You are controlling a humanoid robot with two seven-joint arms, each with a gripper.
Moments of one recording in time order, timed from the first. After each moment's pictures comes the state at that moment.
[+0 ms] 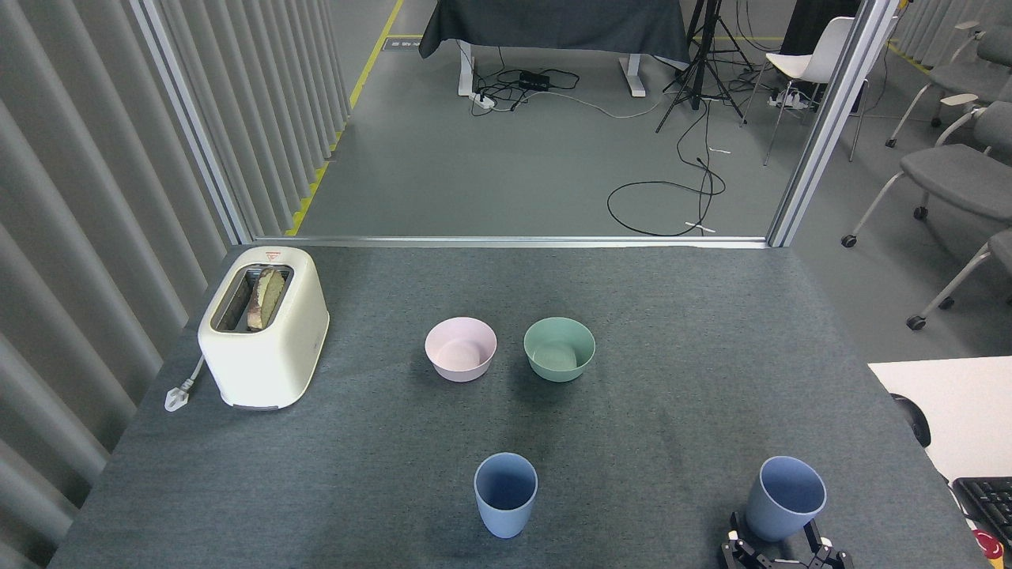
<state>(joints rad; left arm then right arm) 0.35 0.11 -0.26 -1.50 -1.32 0.13 0.46 0.06 -0.04 -0.18 -1.13 1.53 -0.10 -0.38</state>
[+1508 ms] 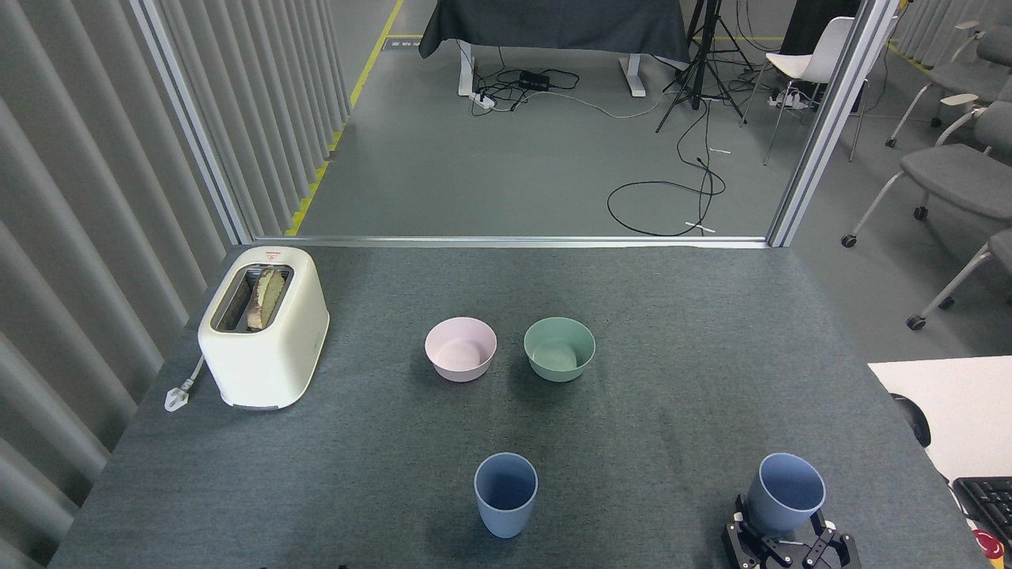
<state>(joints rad) 0.34 0.12 -0.20 -1.47 -1.32 0.13 0.47 -0.01 -0.06 -0.18 -1.06 1.52 -0.09 -0.39</state>
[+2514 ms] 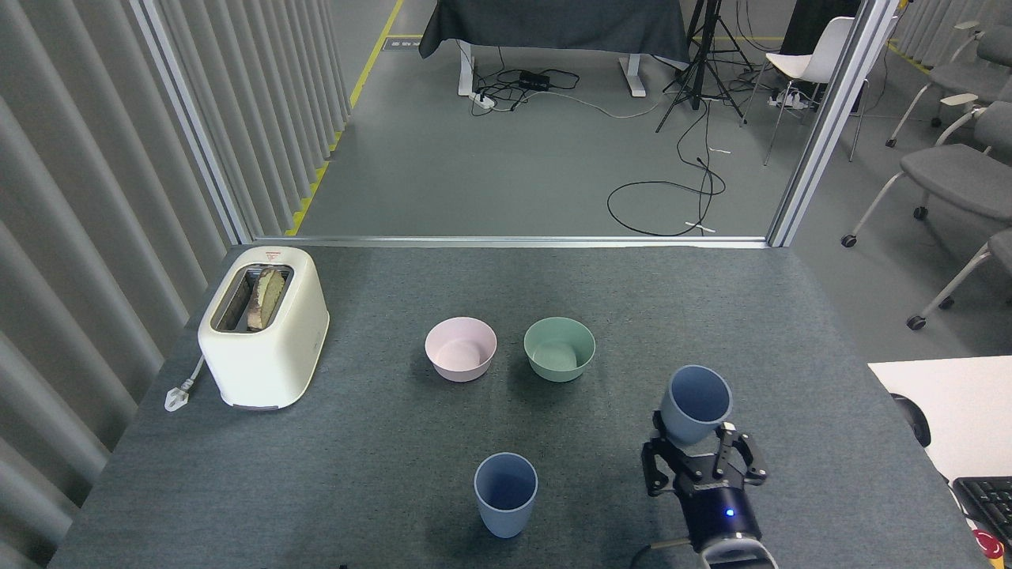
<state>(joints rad) 0.34 0.11 -0.19 -1.46 -1.32 0.13 0.49 -0.16 0.00 0.09 -1.20 1.55 -0.03 -0.30</state>
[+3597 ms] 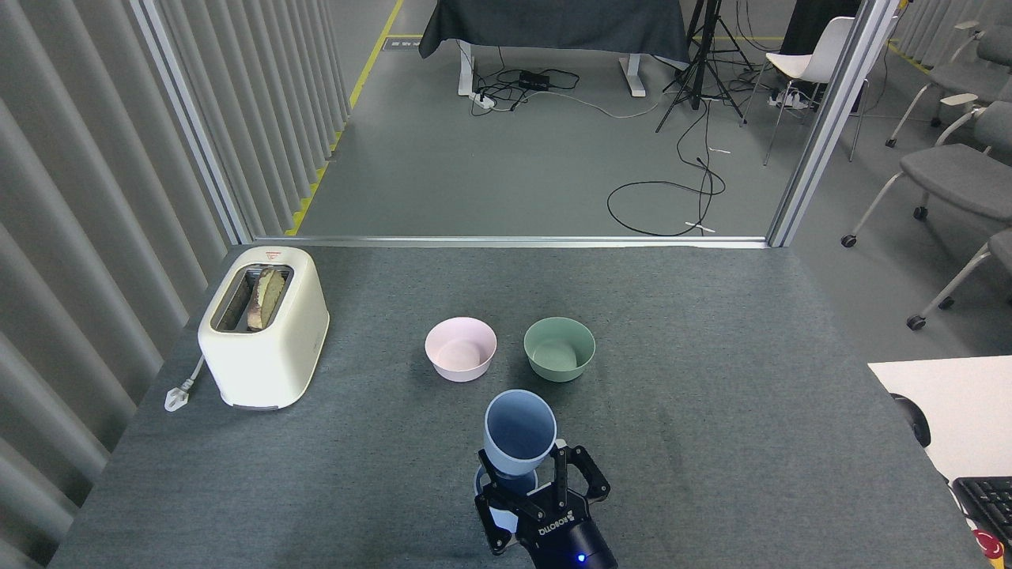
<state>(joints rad) 0.34 0.12 -0.19 -1.43 -1.32 0.14 0.51 -0.02 0.15 0.37 -1.40 1.70 -0.06 -0.27</state>
